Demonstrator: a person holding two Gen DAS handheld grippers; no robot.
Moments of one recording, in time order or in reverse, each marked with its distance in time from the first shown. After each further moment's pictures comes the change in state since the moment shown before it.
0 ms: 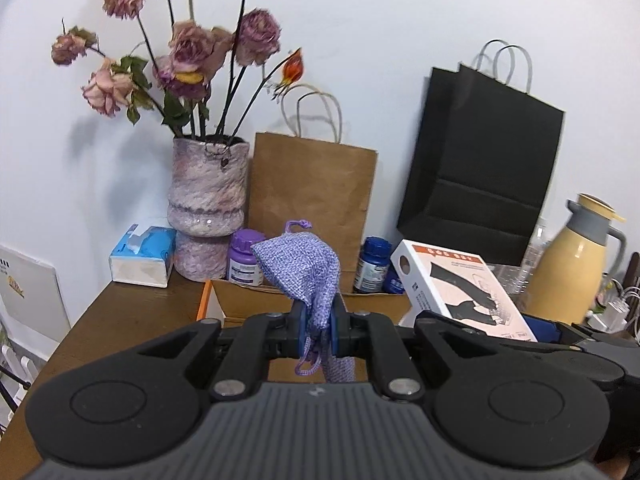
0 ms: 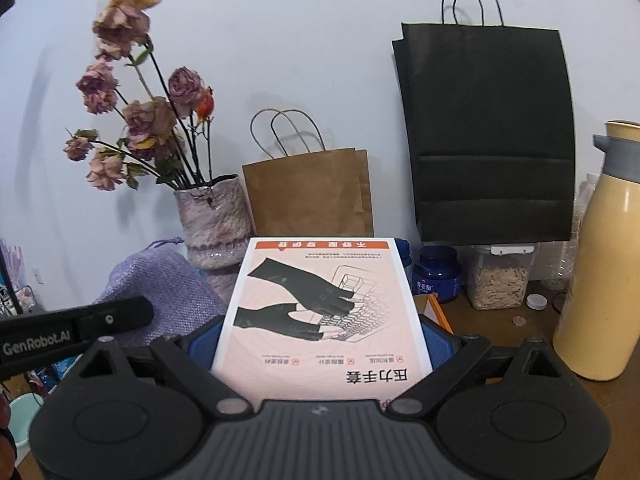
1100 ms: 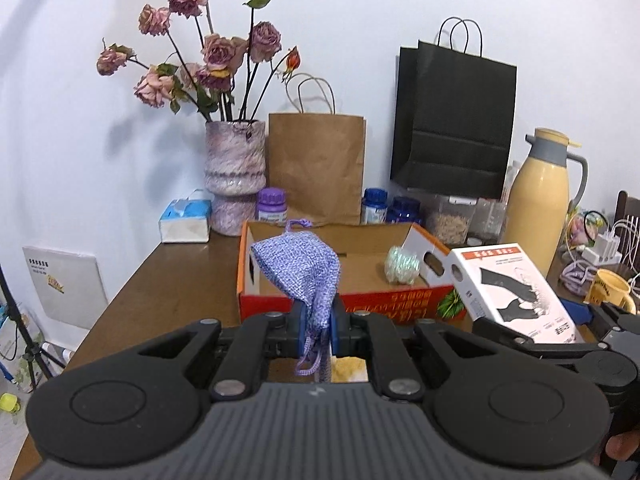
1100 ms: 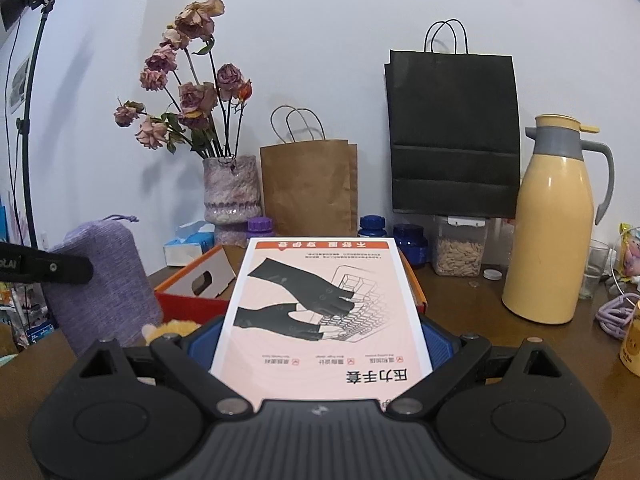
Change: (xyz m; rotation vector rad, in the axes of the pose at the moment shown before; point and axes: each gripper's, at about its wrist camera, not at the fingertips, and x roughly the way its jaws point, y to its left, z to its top) left arm -0.132 -0.007 -0.088 0.113 0.001 0.038; right arm -0.128 -0.008 -0.121 -0.098 -0.084 -0.016
